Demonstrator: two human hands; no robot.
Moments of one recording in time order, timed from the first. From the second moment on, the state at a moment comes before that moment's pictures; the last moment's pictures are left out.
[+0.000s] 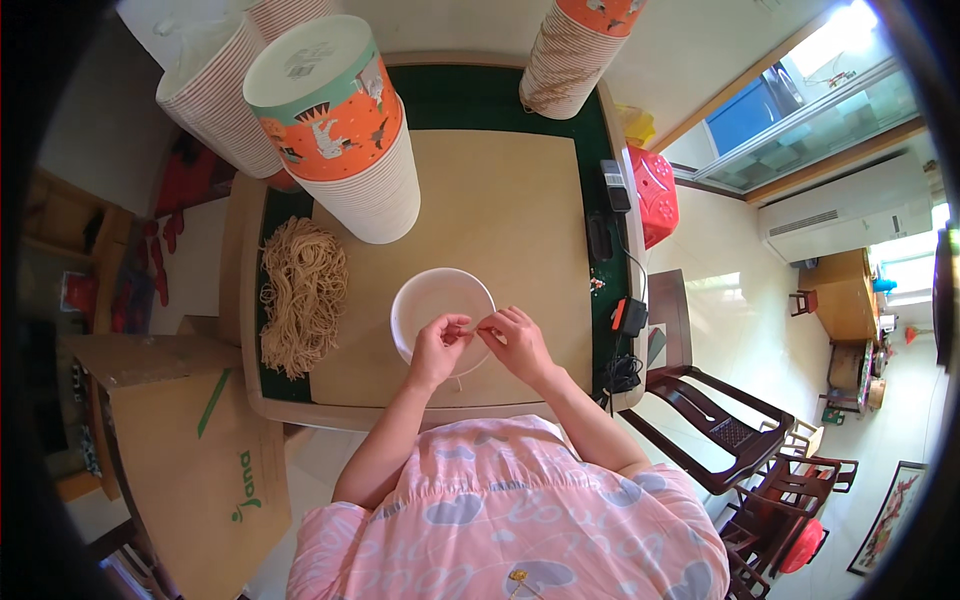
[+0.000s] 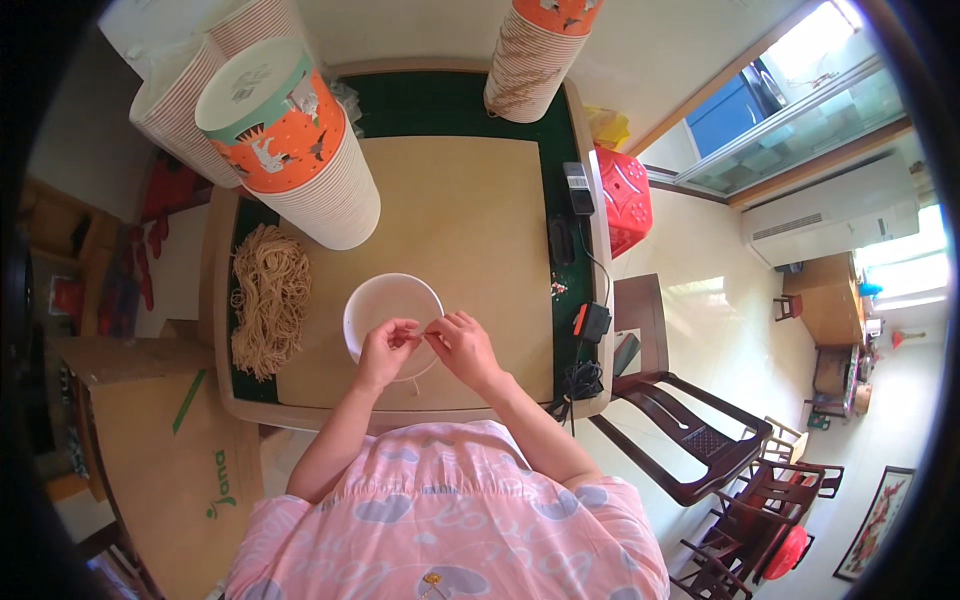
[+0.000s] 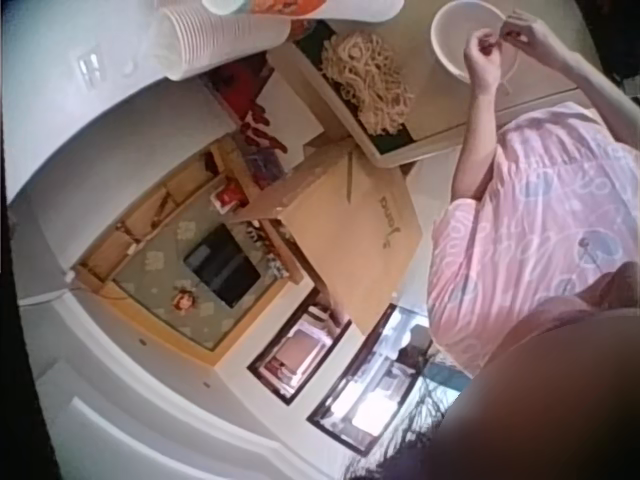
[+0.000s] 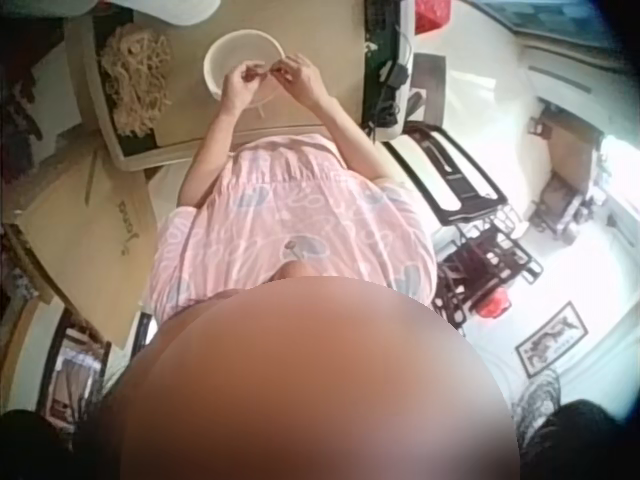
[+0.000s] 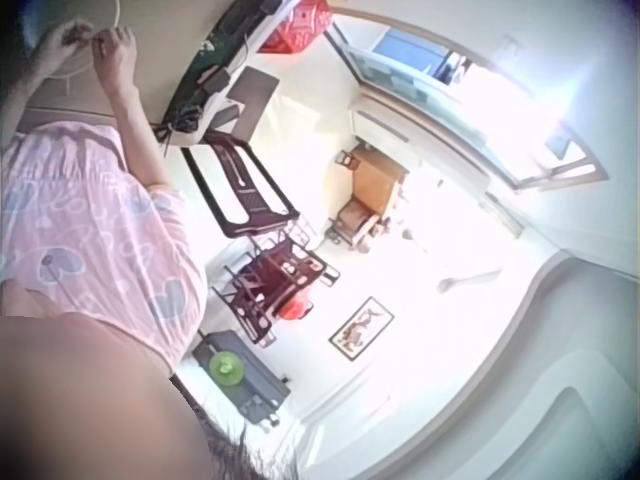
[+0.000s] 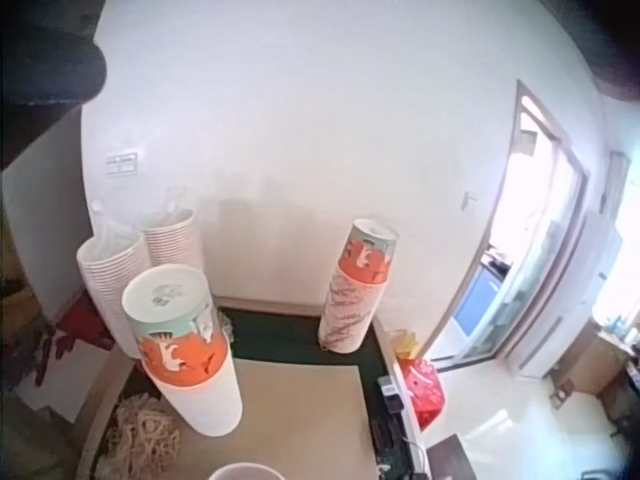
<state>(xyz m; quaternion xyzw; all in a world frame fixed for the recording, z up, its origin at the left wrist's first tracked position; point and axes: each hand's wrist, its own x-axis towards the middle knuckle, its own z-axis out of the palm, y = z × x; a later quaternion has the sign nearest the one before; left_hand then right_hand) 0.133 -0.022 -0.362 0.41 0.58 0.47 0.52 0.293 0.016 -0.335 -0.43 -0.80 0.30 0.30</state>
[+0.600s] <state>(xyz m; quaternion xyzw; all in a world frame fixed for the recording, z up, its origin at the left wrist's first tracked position) 0.134 -0.021 -0.351 0.36 0.62 0.38 0.59 0.293 0.016 -0.335 -0.43 -0.80 0.29 0.31</state>
